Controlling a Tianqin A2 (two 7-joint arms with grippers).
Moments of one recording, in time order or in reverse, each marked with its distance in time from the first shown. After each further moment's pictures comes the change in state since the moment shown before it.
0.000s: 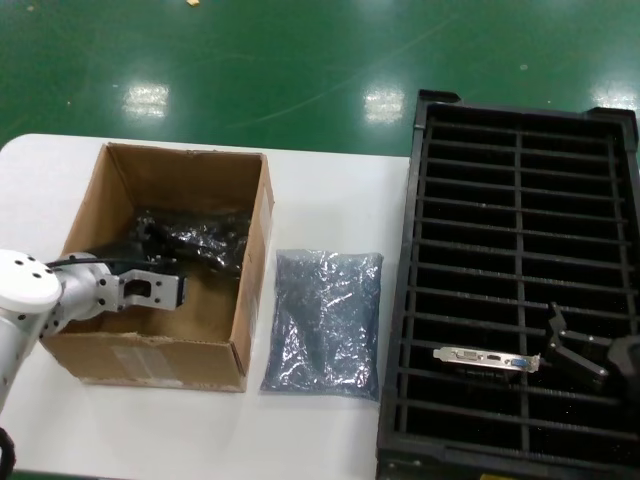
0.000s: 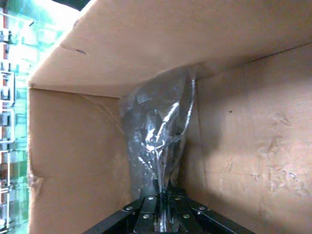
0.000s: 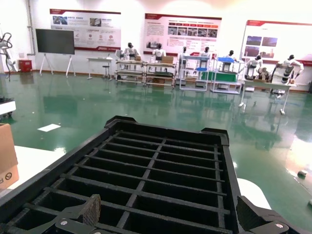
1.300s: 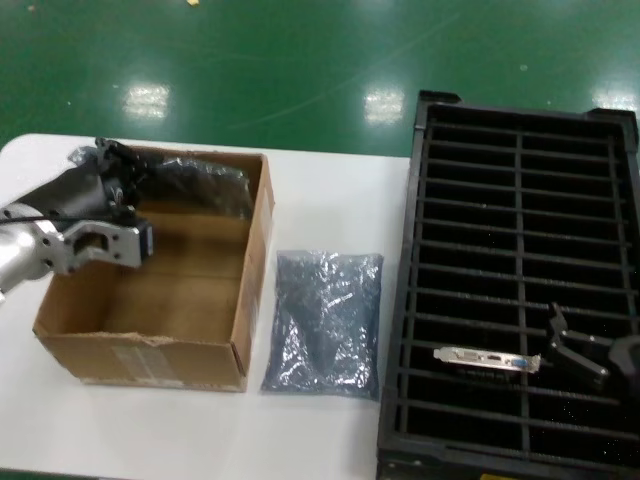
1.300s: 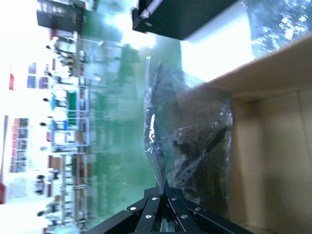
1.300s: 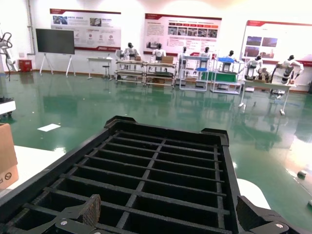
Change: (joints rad) left arm 0.299 -0.261 -0.004 -0.805 0.226 -0.017 -0.539; right arm 0.000 0.000 0.000 0.000 0.000 0.000 0.000
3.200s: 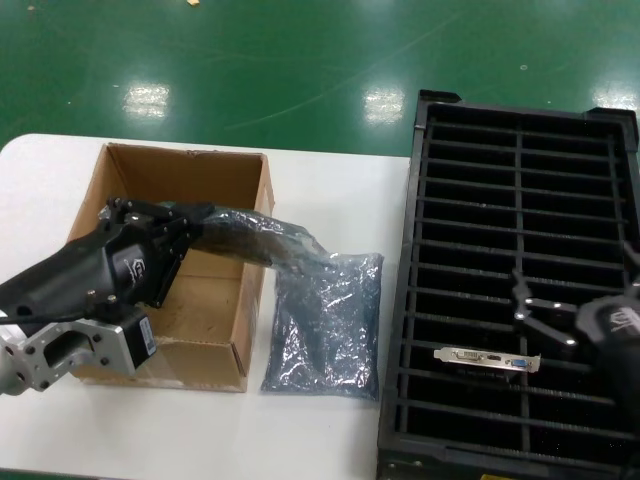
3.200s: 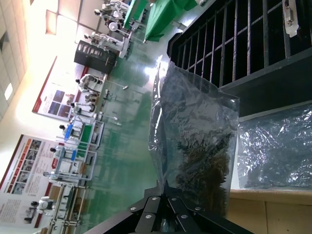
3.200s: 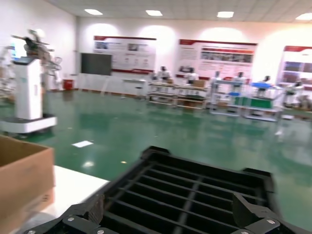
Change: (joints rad) left arm 0.557 -0.179 -0.254 -0.728 -0.030 0.035 -0.357; right arm 0.078 -0.076 0.095 -0.029 0.067 -0.249 -0.194
